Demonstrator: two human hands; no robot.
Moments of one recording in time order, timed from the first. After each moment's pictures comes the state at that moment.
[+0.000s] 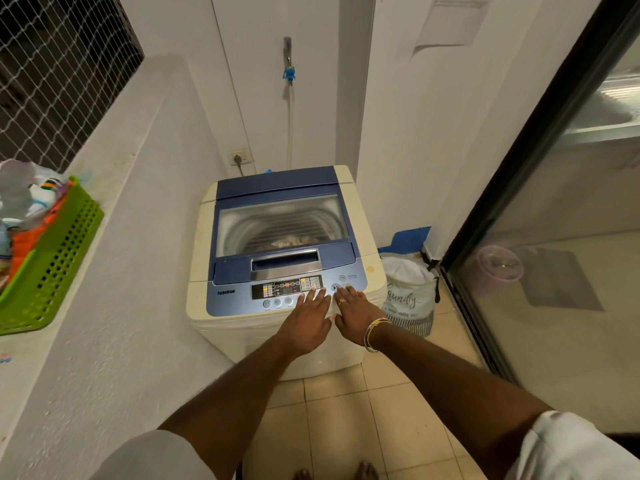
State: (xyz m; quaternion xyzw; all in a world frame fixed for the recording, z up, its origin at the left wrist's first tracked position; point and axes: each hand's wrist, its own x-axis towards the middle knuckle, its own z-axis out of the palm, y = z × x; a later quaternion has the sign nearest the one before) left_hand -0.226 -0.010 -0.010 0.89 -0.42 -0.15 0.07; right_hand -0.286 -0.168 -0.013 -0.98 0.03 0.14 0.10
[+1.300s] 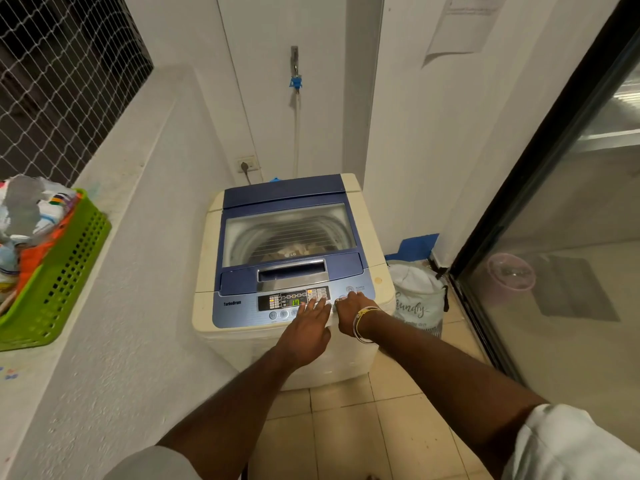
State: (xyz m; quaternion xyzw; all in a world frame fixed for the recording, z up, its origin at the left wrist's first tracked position) left_hand -0.213 -0.002 -0.006 0.90 -0.41 -0.14 0.10; right_hand -0.241 -0.156 0.025 -0.97 0.03 0.23 -0.01
